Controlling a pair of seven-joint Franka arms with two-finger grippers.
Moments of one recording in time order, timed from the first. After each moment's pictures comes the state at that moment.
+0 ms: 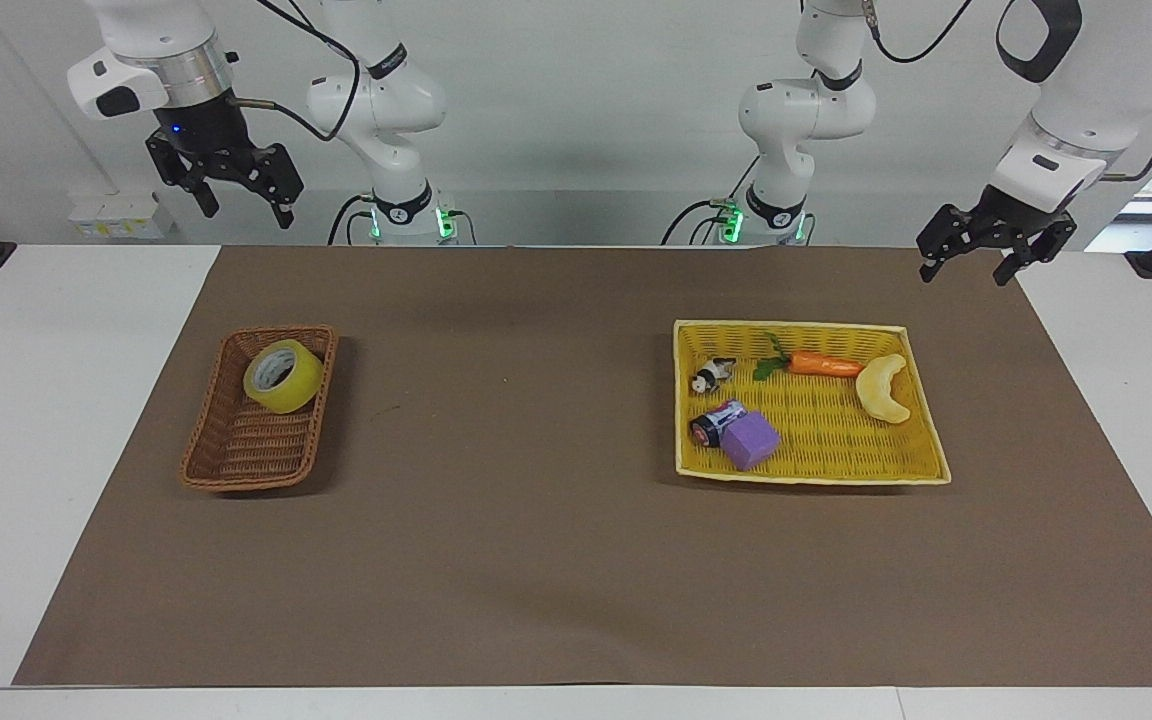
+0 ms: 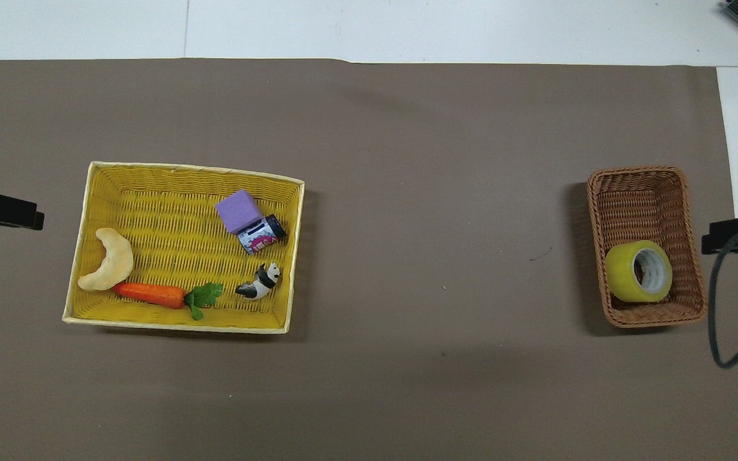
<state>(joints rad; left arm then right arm) -0.02 -0.06 0.01 -1.66 -0.02 1.62 0.10 0.07 -0.14 -0.09 -1.63 -0.05 1.49 0.12</state>
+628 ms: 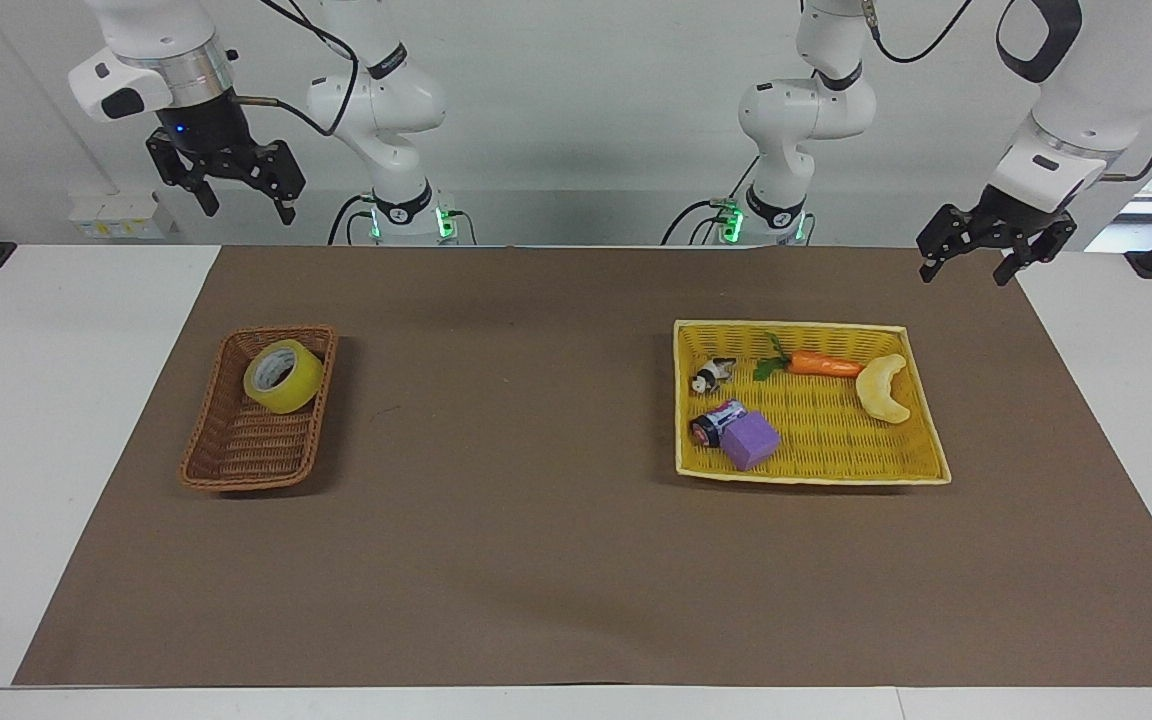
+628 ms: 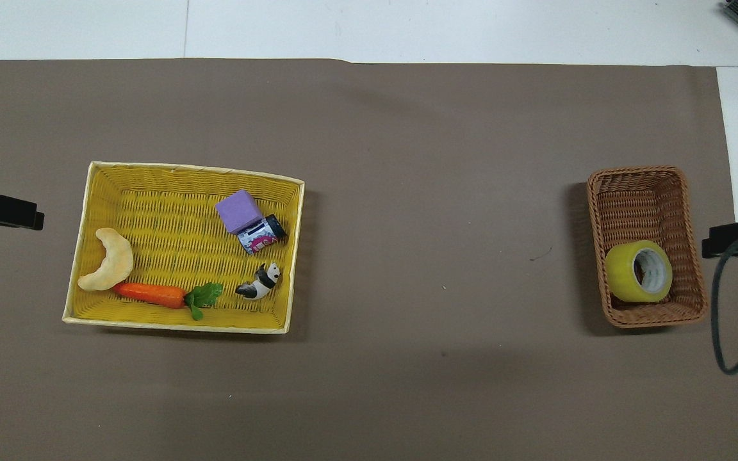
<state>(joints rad) -0.02 -0.06 0.01 -1.66 -0.02 1.62 0.10 0.07 -0.14 -0.09 -1.63 -0.05 1.48 0.11</state>
